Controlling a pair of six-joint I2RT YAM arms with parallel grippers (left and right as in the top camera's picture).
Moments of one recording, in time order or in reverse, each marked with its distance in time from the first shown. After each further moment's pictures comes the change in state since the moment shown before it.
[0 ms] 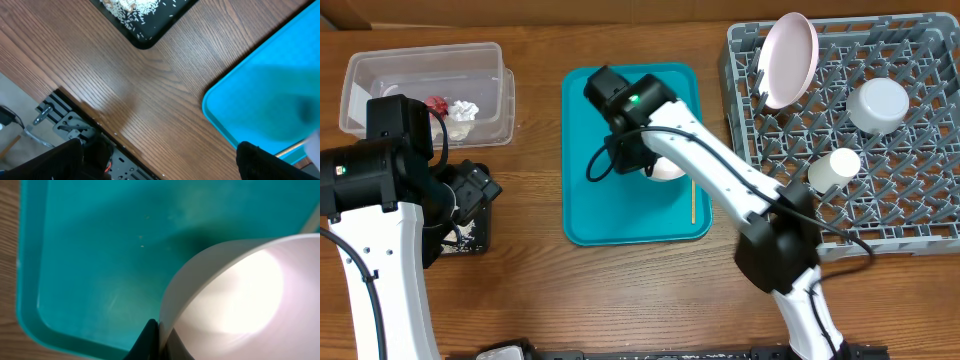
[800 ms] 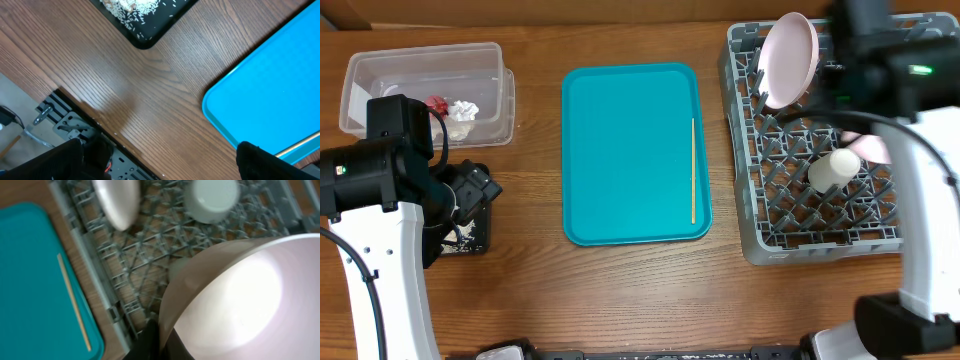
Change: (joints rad) left arm 0.000 0.000 0.000 0.000 0.000 0.000; right arm -0.580 -0.545 -0.040 -0.267 0.245 0.108
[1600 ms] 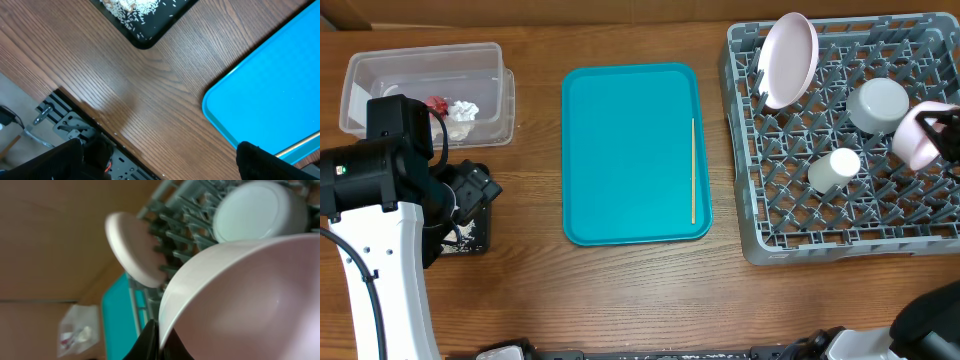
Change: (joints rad) left arm 0.000 0.000 0.000 0.000 0.000 0.000; right arm -0.892 -0.058 -0.651 0.726 -1.258 -0.395
